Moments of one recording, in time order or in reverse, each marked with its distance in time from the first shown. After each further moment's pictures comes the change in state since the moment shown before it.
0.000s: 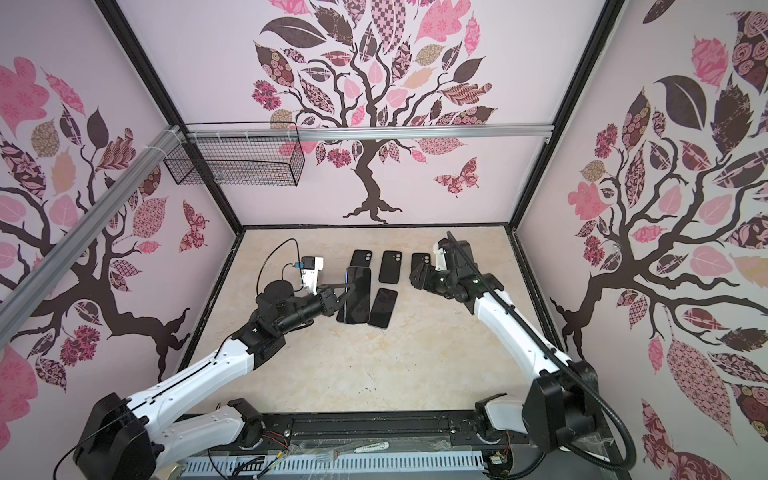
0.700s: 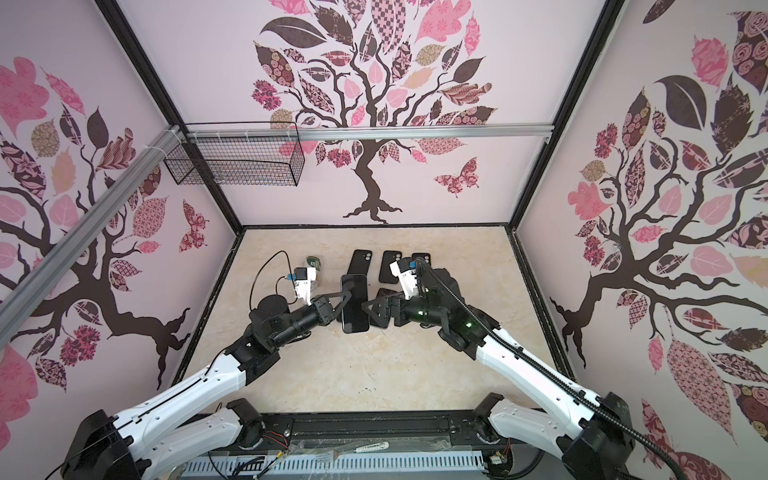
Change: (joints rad) left arm -0.058 -0.080 -0.057 -0.033 -0.107 -0.119; right arm 0.411 -0.142 -0.087 0.194 -0.002 -0.027
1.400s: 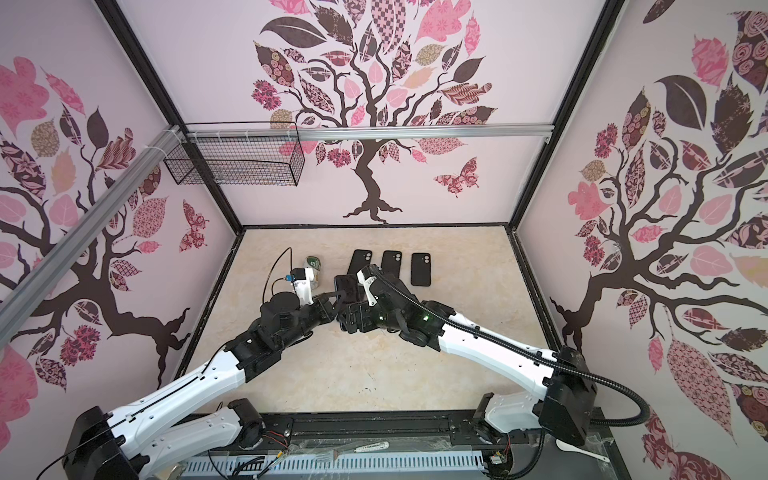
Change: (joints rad) left arm -0.070 0.010 0.082 -0.230 -0.270 0.000; right arm 0.217 0.249 0.190 -0.115 0.287 0.035
